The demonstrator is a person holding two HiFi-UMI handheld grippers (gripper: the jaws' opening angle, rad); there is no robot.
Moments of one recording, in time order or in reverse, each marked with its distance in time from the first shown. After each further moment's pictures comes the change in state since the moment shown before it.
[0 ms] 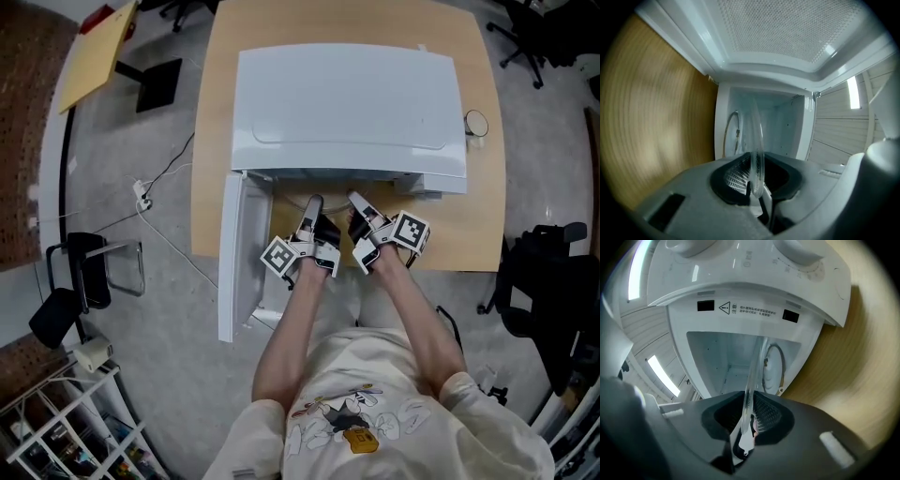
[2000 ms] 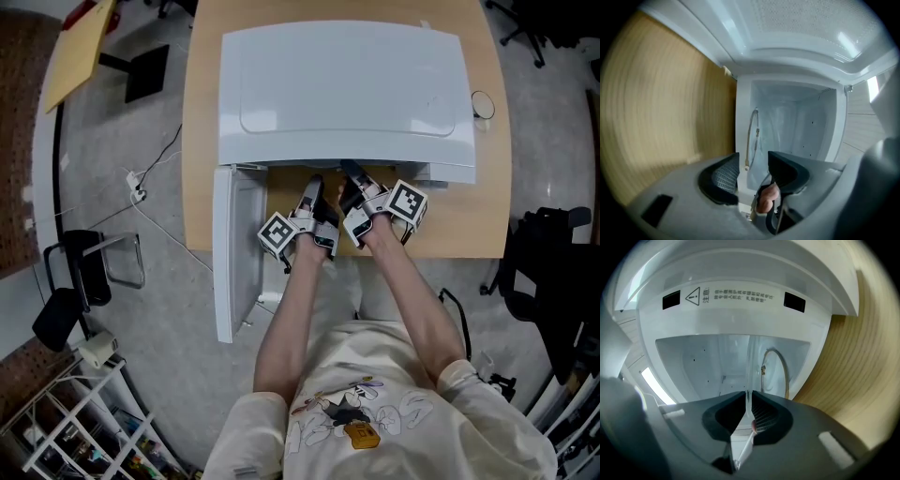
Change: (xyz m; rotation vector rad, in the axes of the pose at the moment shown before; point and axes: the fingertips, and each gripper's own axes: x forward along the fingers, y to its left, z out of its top) left arm 0.010 0.056 0.014 0.016 0.050 0.211; right arm 0.034 -0.010 0.023 0.093 -0.098 -0.044
